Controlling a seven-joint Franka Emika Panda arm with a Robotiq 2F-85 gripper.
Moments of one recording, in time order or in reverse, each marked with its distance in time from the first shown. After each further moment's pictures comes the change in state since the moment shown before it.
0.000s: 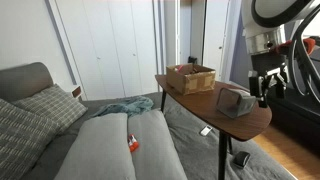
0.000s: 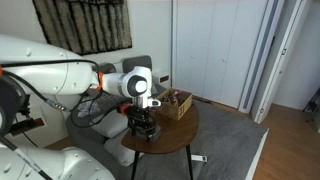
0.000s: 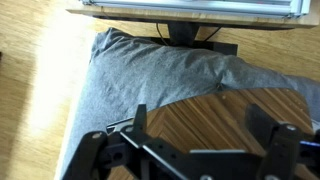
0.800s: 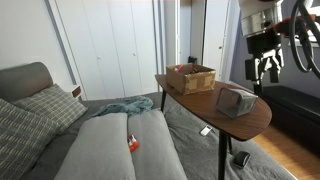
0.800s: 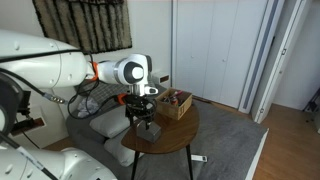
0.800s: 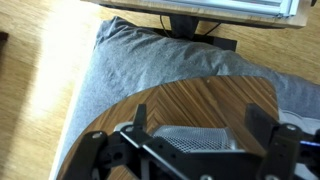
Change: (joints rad) arm 0.048 -0.008 0.009 0.127 -0.006 -0.099 -0.017
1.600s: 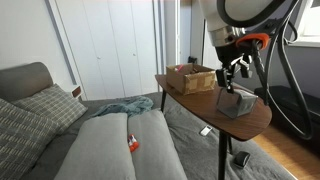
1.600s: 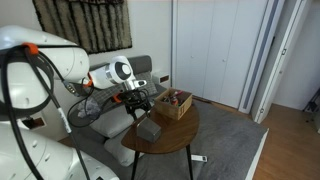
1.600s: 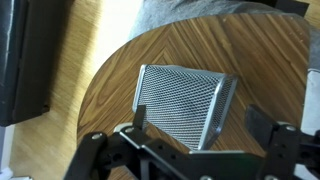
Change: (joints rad) arm 0.044 0.162 0.194 0.075 -0.219 0.156 0.232
